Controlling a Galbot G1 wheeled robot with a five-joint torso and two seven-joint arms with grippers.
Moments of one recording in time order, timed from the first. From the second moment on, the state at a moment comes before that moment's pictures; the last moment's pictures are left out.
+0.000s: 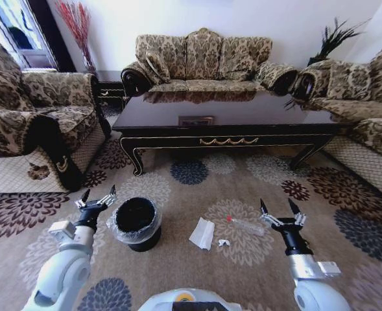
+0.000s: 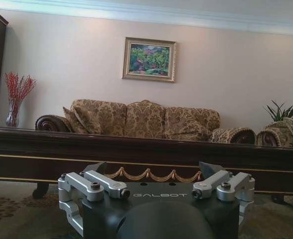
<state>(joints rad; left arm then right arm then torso) 1.58 -1.06 -0.74 -2.38 -0.85 0.47 -0.45 -1.81 1.21 0.80 2.16 0.40 0.35 0.00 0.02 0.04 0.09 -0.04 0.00</state>
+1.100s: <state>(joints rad) 1.39 -1.01 -0.61 -2.17 -1.15 0.74 -0.85 -1.84 1.24 0.81 2.13 0.36 0.37 -0.01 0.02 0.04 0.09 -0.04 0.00</state>
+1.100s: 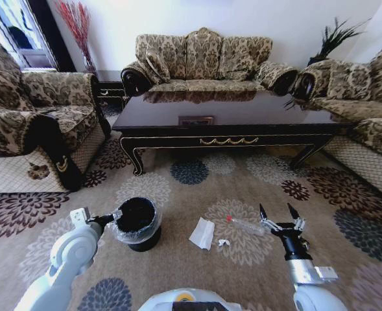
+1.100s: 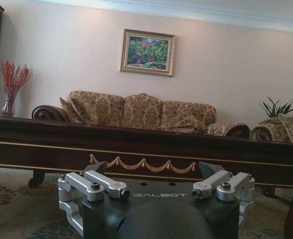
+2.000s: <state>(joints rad) 1.31 -1.10 -0.51 -1.95 -1.00 0.74 -0.76 -1.87 1.28 0.80 2.15 0.32 0.38 -0.01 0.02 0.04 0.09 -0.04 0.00</state>
